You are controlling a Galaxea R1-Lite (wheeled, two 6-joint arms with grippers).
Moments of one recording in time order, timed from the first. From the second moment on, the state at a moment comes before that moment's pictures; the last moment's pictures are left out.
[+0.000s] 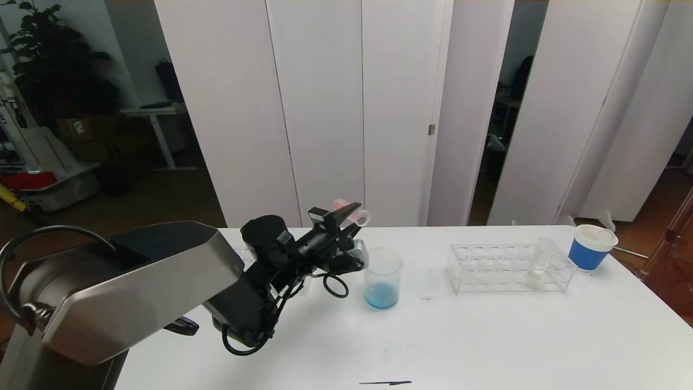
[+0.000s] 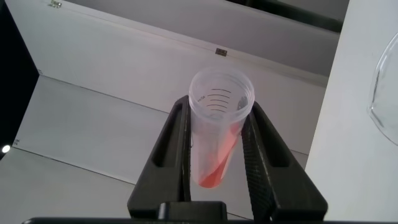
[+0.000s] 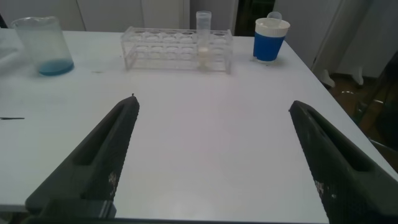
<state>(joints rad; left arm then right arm) -0.44 2.35 -1.00 -1.56 -0.30 1.27 0.00 0.00 -0.01 0.02 0.00 0.00</state>
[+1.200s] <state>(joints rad) -0.45 2.35 -1.01 -1.56 -0.39 1.28 0.00 0.00 -0.01 0.02 0.00 0.00</state>
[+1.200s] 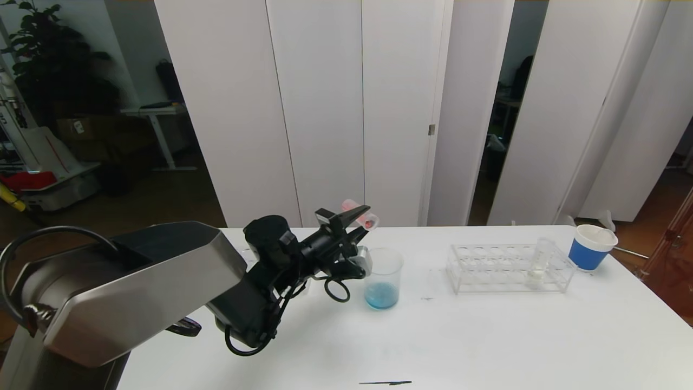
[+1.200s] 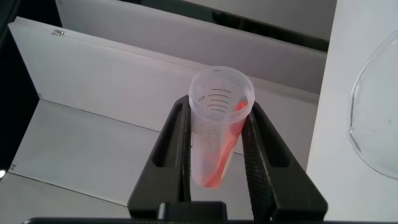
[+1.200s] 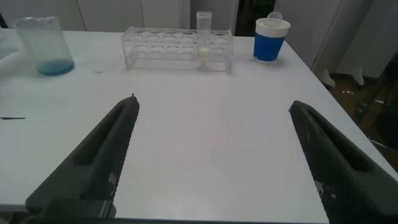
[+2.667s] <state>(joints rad) -0.46 2.35 -1.04 -1.56 -0.42 1.33 0.00 0.00 -0.01 0.02 0.00 0.00</state>
